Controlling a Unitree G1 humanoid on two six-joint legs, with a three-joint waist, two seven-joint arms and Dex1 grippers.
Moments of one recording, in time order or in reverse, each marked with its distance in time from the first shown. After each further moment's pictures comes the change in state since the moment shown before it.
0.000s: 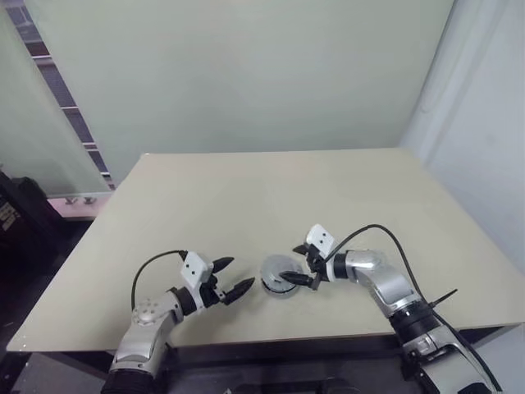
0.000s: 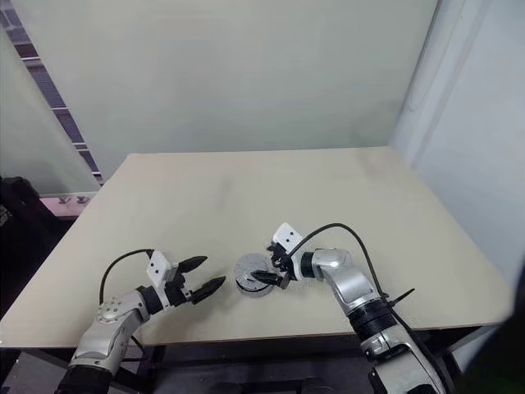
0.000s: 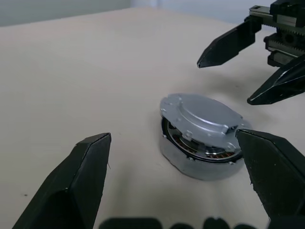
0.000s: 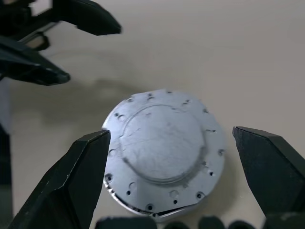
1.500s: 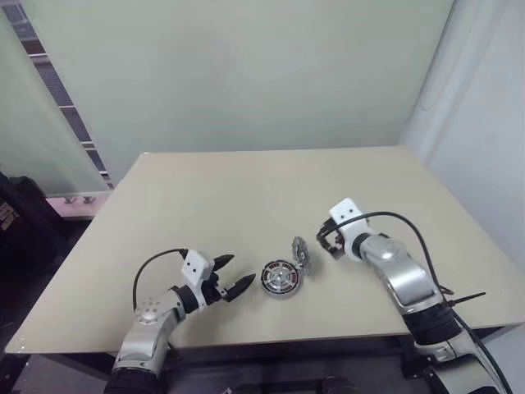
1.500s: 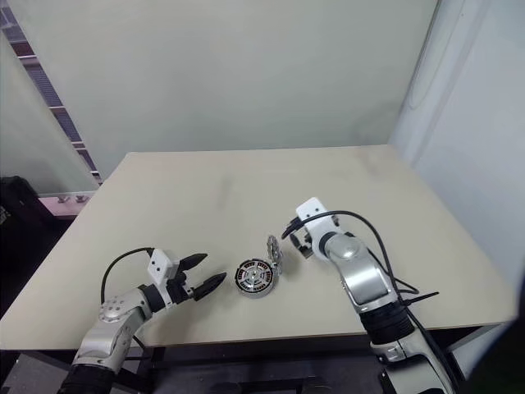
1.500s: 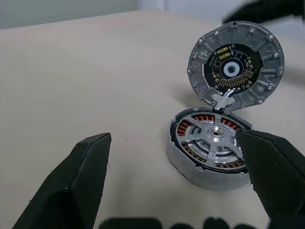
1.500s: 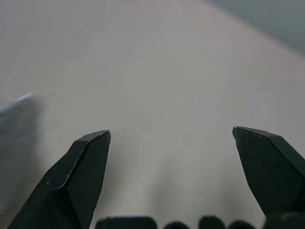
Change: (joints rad) left arm -0.012 -0.013 0.002 0.002 0.006 -0.010 0.041; right arm 0.046 -0.028 -0.040 -0.396 -0.145 0.452 -0.560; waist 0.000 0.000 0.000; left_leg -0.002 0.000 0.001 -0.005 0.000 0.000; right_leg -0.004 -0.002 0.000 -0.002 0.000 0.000
